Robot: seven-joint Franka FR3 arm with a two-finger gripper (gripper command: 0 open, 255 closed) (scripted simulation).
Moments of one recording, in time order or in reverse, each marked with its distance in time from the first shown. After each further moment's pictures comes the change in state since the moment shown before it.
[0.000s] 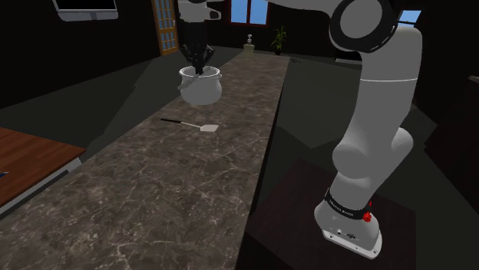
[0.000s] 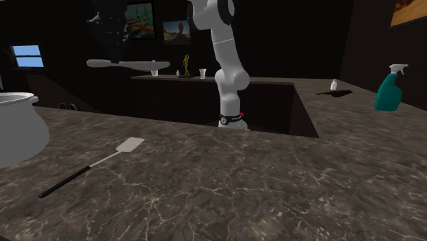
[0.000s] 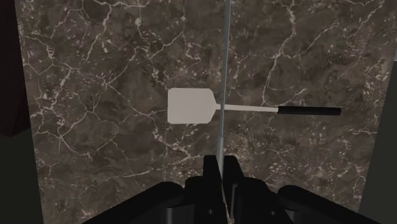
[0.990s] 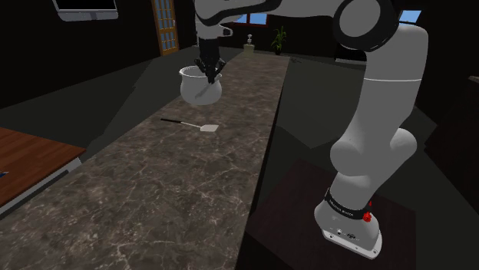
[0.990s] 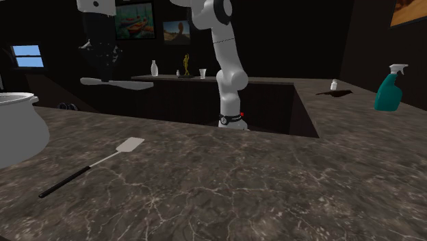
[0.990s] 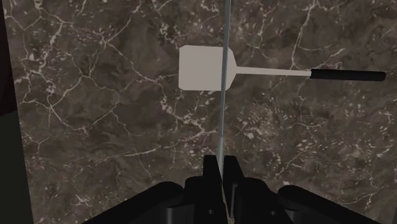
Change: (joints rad) arm -0.106 -0.028 -0.042 -0.169 0.024 0.157 -0.117
